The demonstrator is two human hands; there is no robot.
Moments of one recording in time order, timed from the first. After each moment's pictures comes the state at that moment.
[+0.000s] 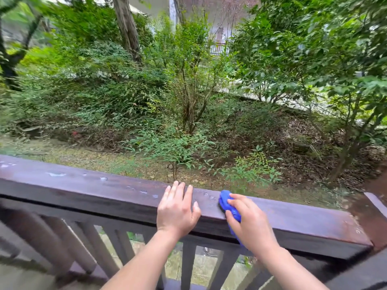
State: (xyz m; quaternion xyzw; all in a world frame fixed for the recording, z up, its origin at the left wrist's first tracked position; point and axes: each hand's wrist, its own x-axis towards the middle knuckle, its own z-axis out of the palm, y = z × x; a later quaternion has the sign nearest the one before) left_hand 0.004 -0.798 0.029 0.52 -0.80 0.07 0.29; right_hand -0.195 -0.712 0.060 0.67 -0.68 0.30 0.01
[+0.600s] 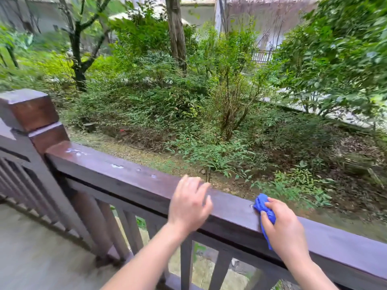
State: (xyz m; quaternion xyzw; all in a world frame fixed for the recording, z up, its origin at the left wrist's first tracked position) left_hand 0.092 -0.818 0.062 0.47 -0.79 0.11 0.37; right_hand -0.157 -0.750 0.063 0.62 -0.71 0.33 0.00
